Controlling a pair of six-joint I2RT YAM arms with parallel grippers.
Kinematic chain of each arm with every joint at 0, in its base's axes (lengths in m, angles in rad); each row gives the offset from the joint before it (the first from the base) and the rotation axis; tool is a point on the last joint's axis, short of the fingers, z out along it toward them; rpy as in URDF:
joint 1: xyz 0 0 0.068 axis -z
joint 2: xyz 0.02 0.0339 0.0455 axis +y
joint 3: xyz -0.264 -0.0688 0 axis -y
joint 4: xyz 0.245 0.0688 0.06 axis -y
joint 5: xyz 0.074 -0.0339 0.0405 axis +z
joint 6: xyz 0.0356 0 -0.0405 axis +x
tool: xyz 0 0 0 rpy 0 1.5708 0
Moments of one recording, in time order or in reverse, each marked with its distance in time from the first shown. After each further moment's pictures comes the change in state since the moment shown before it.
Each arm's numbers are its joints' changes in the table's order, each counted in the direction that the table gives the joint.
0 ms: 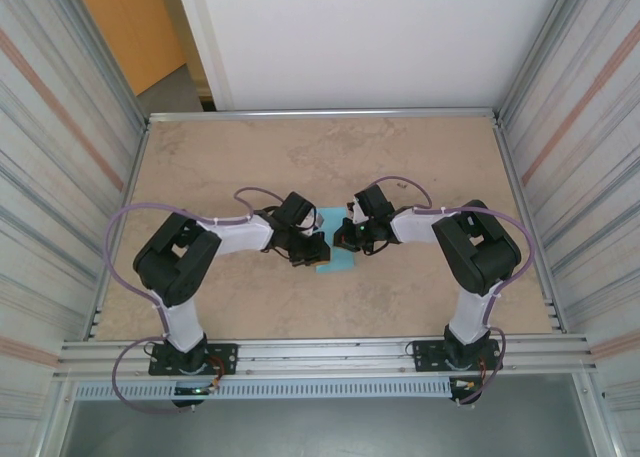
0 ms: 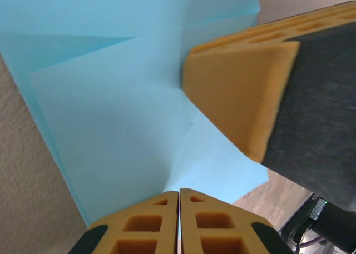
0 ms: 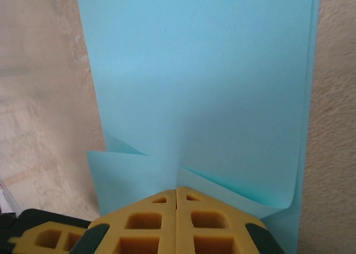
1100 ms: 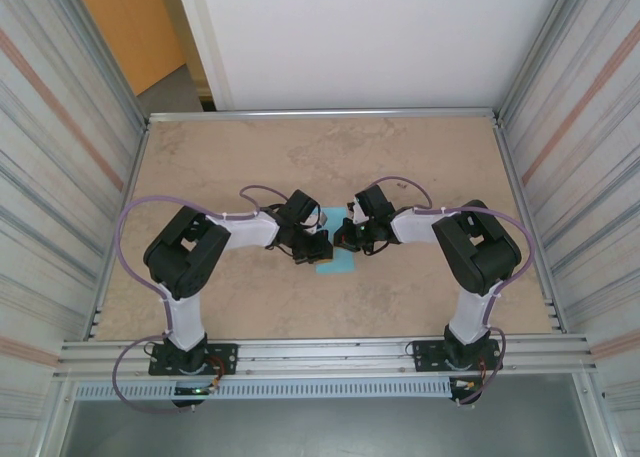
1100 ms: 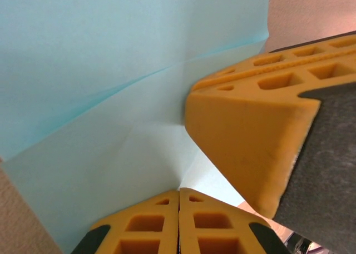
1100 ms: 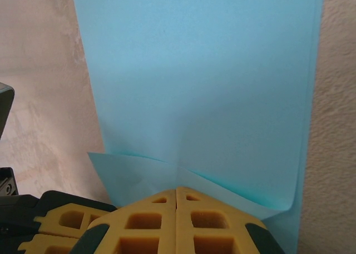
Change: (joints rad) left arm -0.006 0.064 0.052 -0.009 0.000 0.028; right arm 0.005 0.003 -0.003 0.005 0.004 0.000
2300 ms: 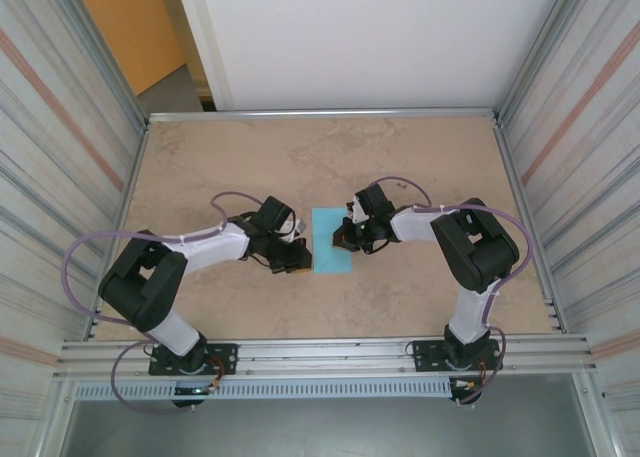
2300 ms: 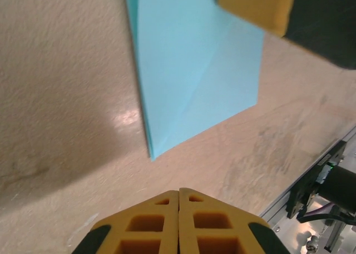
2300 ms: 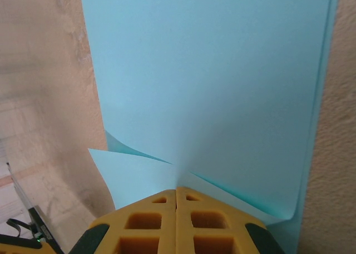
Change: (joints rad) left arm -0.054 -0.290 -0.196 -0.098 -0.018 0.044; right arm 0.009 0.018 0.013 -0.004 0.038 0.000
